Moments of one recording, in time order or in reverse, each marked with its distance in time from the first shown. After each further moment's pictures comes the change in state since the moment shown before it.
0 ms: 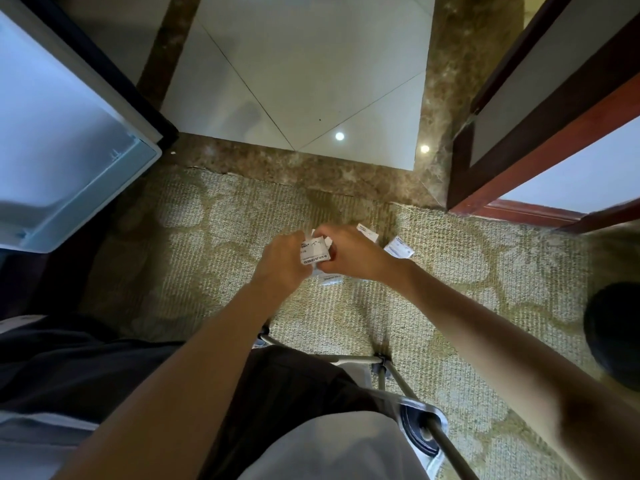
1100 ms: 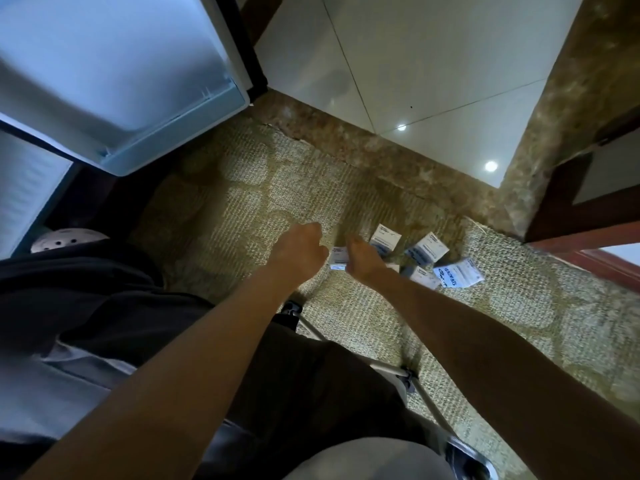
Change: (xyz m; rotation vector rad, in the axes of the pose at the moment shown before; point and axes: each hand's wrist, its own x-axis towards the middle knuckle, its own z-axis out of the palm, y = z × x) left_hand -0.004 -0.076 -0.012 -0.153 -0.006 -0.268; right_hand 0.089 0.021 0.113 -0.408 -0.228 0.276
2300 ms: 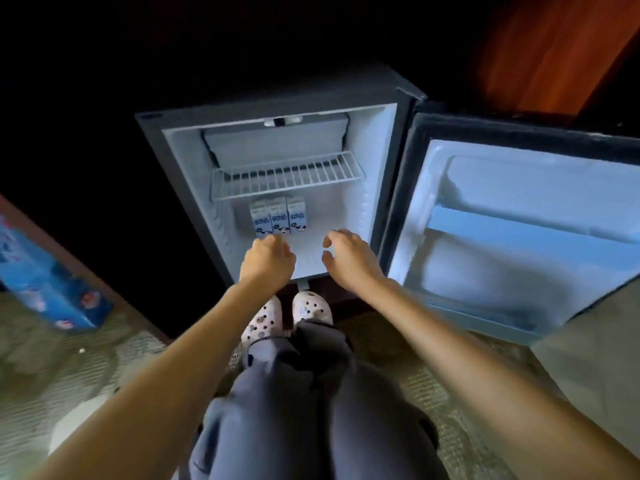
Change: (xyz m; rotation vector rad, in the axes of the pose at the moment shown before) left_hand -0.159 -0.350 -0.227 -0.517 0.836 -0.714; right_hand -0.045 -0.523 -0.085 -0.231 0.240 -0.959
